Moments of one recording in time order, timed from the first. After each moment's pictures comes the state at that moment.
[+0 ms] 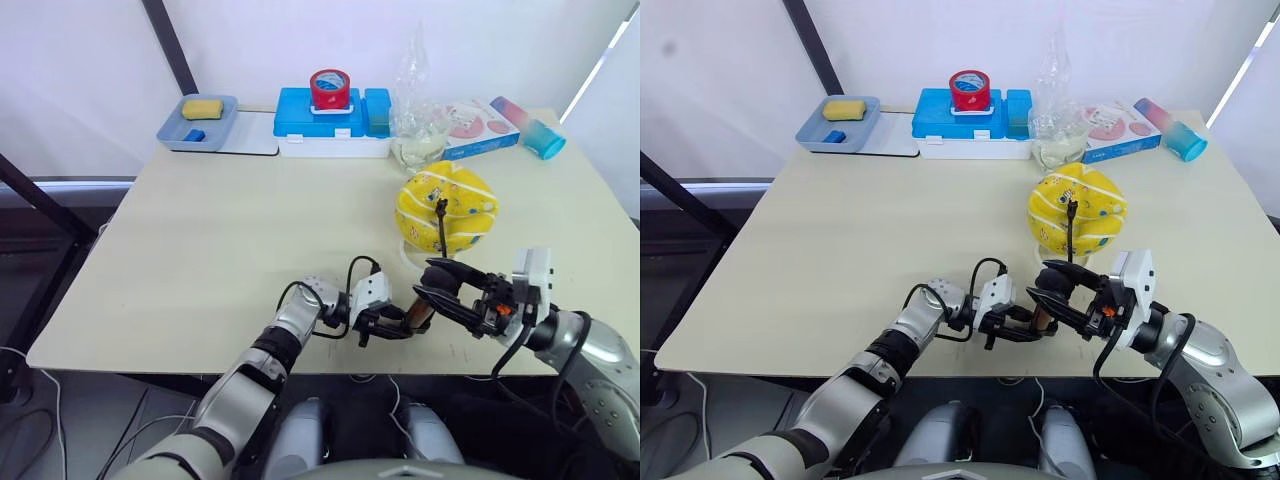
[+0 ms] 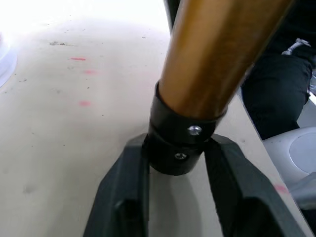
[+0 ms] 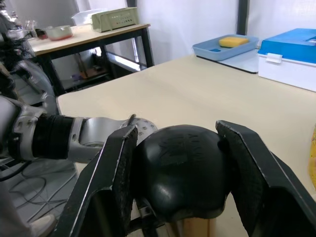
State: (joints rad) left arm -0.62 0.09 -0.36 0.80 0.02 -0.14 -1.26; right arm 0.09 -0.58 -0.09 -0.59 0.72 0.39 0.78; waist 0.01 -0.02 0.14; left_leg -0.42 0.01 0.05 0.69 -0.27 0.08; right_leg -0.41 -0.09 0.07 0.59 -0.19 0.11
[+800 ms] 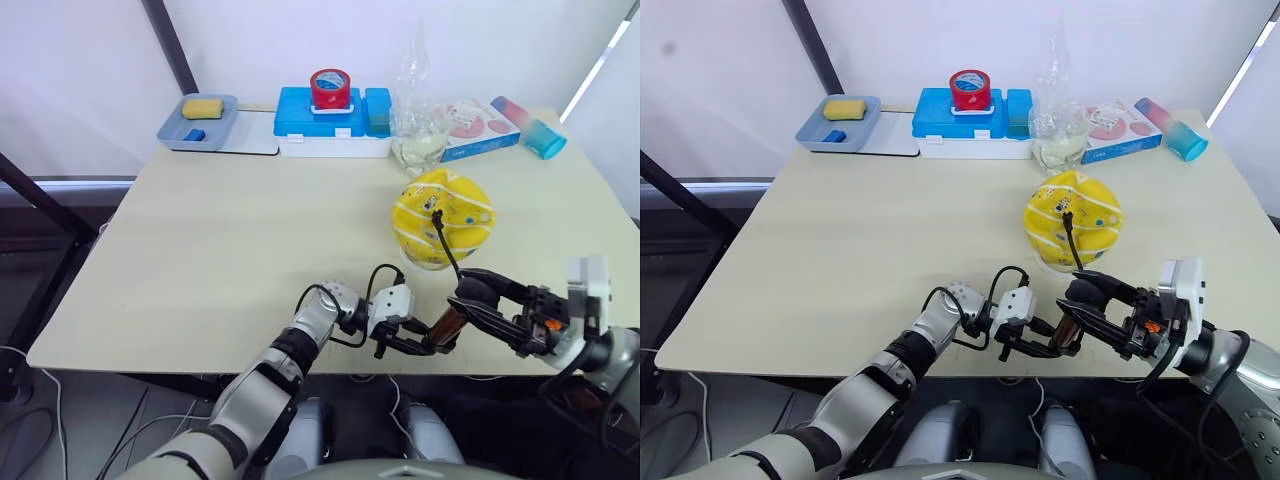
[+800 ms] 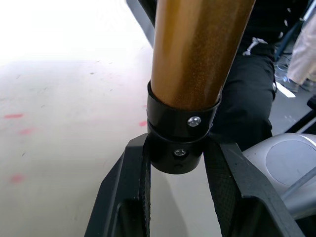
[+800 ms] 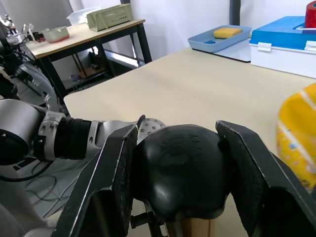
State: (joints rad) left arm -0.67 0.00 -0.42 0.88 0.04 -0.26 -1.35; right arm 0.27 -0.68 -0.34 -0.69 0.93 0.47 0.81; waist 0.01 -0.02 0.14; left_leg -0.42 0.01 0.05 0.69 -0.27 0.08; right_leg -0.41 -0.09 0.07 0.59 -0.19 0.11
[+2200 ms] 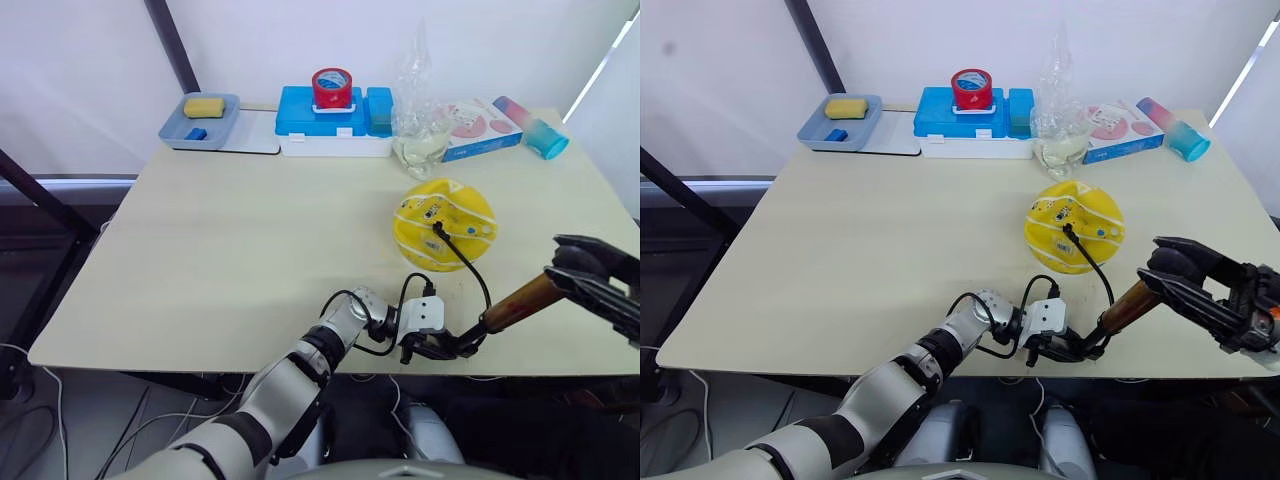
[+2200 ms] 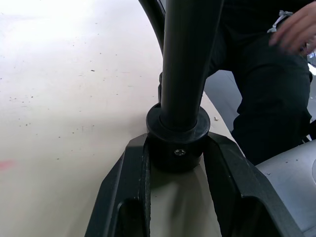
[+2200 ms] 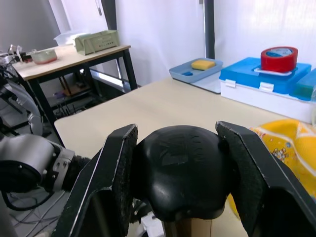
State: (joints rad) left arm -0.74 -0.14 -0.45 1.11 0.19 -0.36 -1.11; right arm 0.36 -0.87 -0.85 -0.66 1.35 0.59 0.83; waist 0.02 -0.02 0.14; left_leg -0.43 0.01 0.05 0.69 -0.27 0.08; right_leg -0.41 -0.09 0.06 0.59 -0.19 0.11
